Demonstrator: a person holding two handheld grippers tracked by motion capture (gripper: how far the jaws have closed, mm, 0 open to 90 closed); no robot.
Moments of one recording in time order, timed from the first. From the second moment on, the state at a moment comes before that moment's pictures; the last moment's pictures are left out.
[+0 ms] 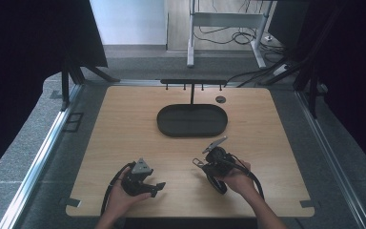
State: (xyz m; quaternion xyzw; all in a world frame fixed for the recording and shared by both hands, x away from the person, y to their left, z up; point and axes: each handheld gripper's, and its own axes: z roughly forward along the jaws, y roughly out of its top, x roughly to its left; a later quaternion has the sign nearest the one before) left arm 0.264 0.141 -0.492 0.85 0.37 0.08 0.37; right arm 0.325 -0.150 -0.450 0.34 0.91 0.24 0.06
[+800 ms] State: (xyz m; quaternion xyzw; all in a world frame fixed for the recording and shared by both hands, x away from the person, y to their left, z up) left arm 0.265 0.140 -0.494 0.85 0.36 0.07 0.37; right arm 0.316 -0.175 -0.404 0.36 0.87 0.32 0.12
